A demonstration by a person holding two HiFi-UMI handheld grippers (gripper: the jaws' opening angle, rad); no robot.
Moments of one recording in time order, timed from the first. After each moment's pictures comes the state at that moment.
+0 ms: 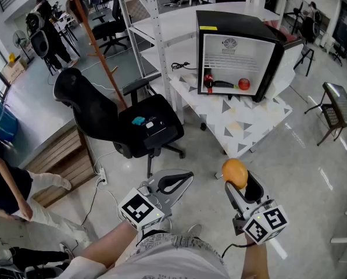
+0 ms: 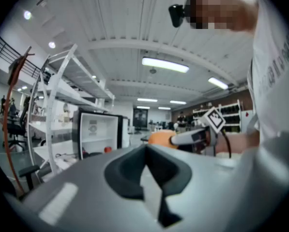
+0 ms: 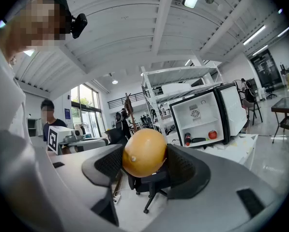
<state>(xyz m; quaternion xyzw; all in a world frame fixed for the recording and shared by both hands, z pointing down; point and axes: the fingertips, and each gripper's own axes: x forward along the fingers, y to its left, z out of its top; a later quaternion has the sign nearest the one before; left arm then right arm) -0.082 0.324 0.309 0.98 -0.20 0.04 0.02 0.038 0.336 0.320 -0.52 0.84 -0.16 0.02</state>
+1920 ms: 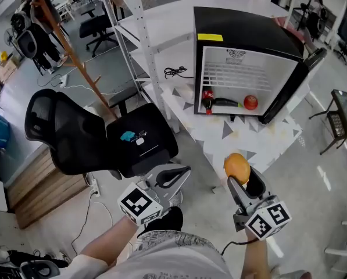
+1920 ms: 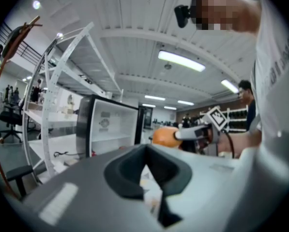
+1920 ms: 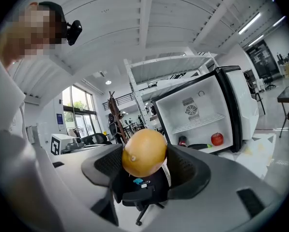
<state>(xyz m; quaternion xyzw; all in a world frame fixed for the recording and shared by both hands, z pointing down) -0.036 0.086 0.353 0.97 -0.22 0.04 0.06 0.098 0.106 0.352 -0.52 0.83 -0.19 0.03</state>
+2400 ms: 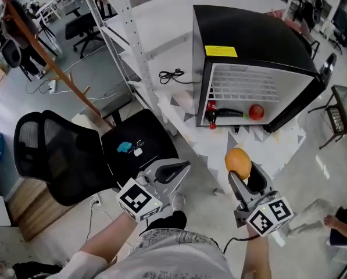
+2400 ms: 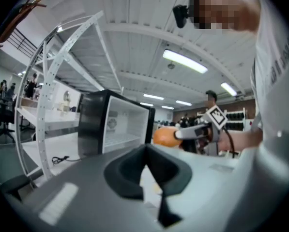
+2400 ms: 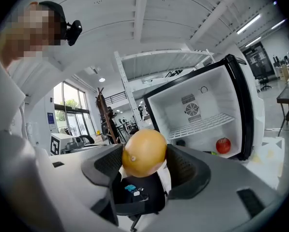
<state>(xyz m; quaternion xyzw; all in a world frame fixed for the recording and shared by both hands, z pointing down) -0.050 -0.041 0.358 0.98 -0.19 0.05 0.07 0.084 -0.013 0.356 -0.55 0.81 -0.20 0.01</state>
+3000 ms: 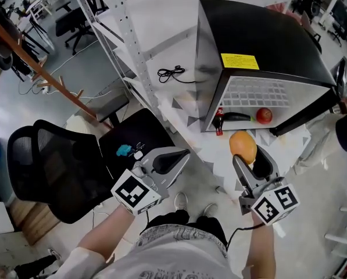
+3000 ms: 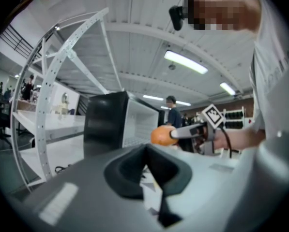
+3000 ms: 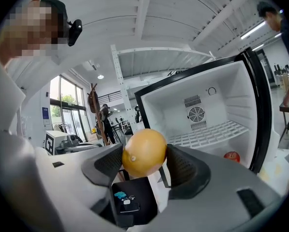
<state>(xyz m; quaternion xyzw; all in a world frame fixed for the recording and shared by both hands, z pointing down) -0.064 -0.135 0.353 0.98 -0.18 0.04 0.06 0.078 -0.115 0.350 -0.57 0.80 -0.19 0.00</state>
